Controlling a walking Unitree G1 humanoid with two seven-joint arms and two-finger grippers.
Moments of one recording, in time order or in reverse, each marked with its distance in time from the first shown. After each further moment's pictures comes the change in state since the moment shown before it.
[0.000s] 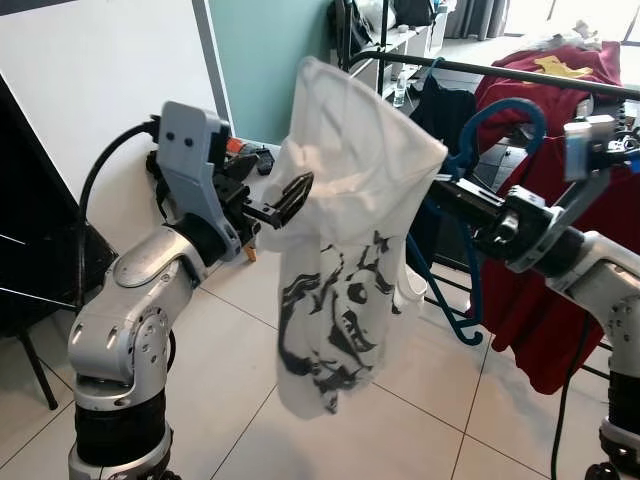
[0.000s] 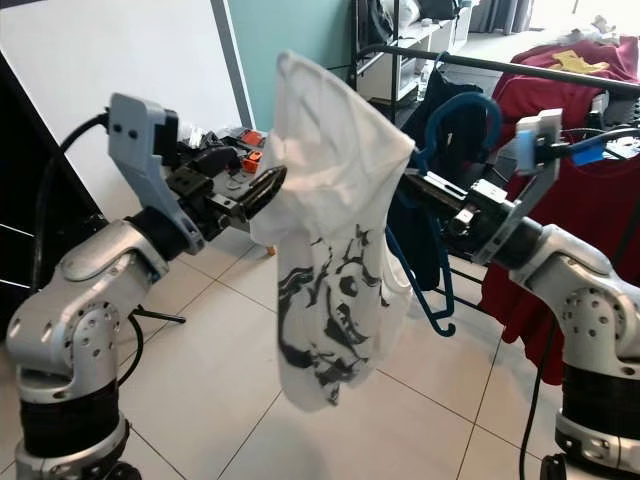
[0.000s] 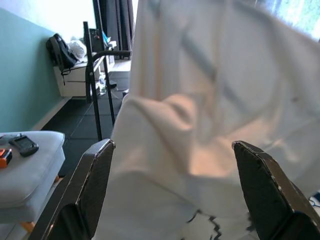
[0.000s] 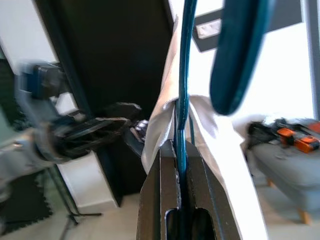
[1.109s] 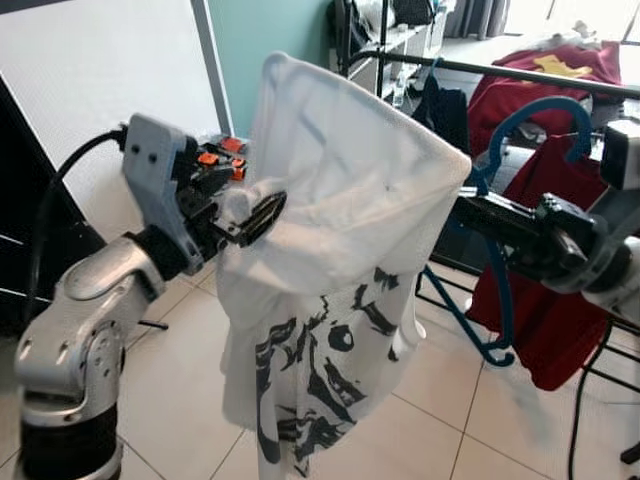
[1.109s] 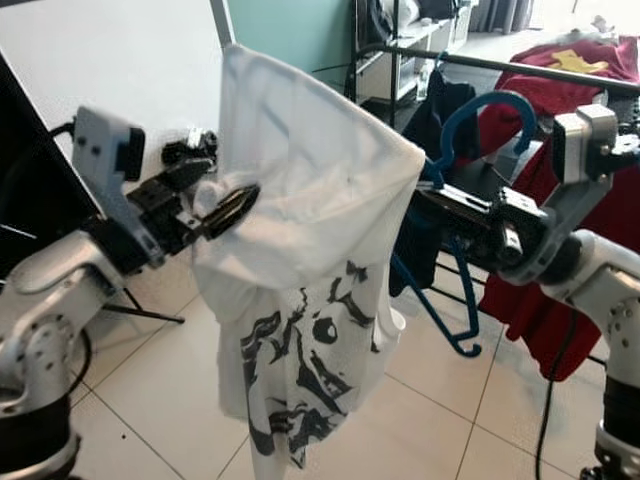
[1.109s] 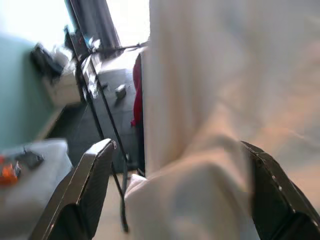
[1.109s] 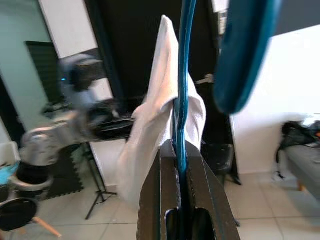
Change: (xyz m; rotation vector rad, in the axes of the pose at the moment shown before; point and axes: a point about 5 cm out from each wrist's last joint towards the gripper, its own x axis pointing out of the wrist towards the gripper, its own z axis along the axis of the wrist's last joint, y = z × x) left arm -0.033 0.015 0.010 0.185 0.011 -0.132; right arm -0.016 0.012 0.013 -0.002 0.057 0.139
